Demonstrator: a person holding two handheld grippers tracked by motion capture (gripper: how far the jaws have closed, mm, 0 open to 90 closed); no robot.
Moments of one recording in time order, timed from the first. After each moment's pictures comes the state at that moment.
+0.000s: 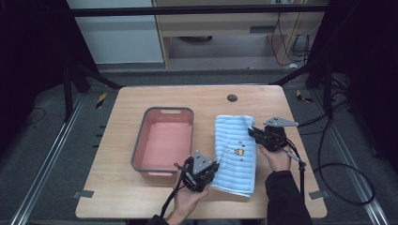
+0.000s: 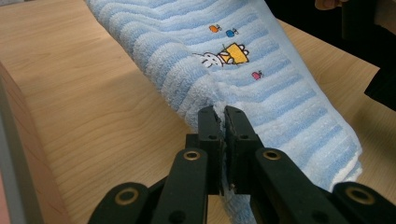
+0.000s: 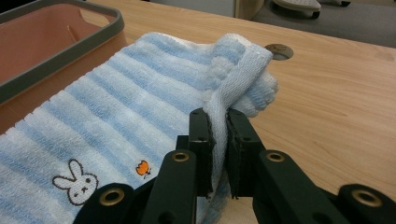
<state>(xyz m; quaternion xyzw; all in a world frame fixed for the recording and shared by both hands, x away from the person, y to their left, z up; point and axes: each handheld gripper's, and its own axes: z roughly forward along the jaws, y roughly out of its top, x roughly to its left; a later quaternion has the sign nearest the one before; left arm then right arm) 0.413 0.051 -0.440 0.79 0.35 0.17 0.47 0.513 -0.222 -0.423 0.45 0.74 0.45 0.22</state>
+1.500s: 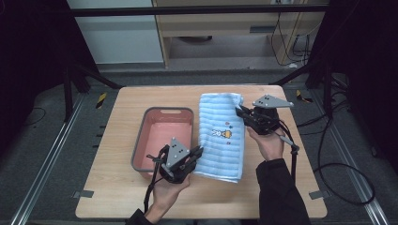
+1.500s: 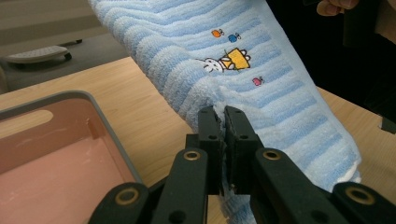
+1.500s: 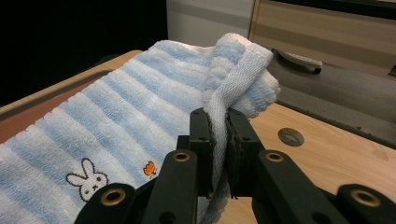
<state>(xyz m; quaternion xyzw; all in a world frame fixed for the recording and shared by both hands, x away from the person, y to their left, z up) 0.406 0.101 -0.370 0.76 0.34 0.23 0.50 0.509 -0.172 -0.331 0.38 0.74 0.49 0.27</state>
